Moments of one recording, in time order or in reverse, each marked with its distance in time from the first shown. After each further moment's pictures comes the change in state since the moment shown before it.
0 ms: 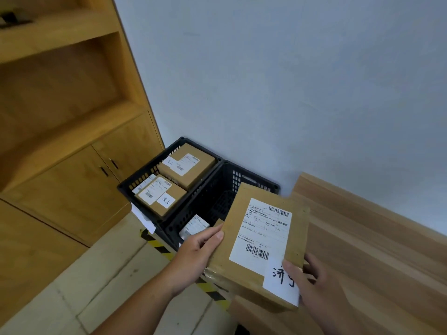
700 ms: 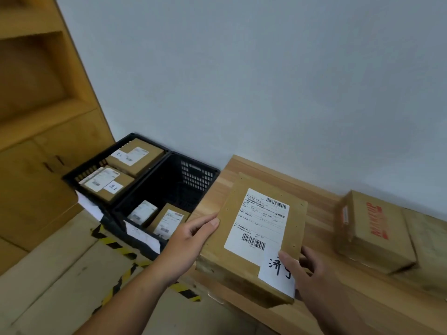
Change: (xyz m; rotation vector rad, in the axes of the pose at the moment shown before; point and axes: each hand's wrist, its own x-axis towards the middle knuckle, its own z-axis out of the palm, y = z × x) left_hand -0.115 0.005 0.192 -0.008 -0.096 0.125; right_hand -0.165 0.060 -0.179 0.035 0.172 -0.022
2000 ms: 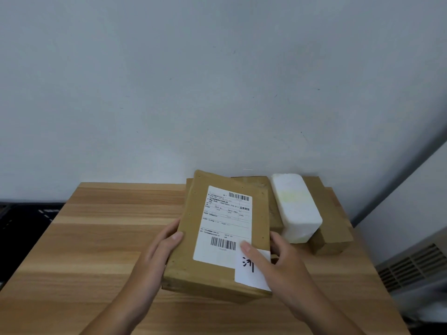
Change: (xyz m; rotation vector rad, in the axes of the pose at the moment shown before) left_hand 0.023 0.057 0.425 -0.003 -0.216 0.026; right_hand -0.008 0.093 -0.388 0.244 0.138 -0.047
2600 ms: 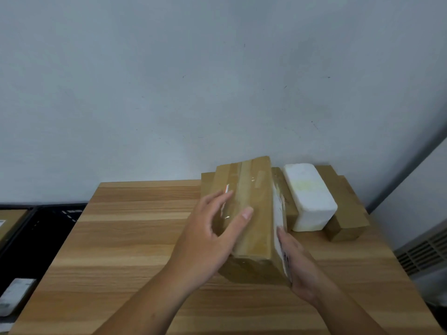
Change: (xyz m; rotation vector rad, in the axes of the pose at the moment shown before) left_hand -0.026 0.058 0.036 0.575 -0.051 0.321; right_hand 0.019 0.054 0.008 0.592 -0.107 0.274
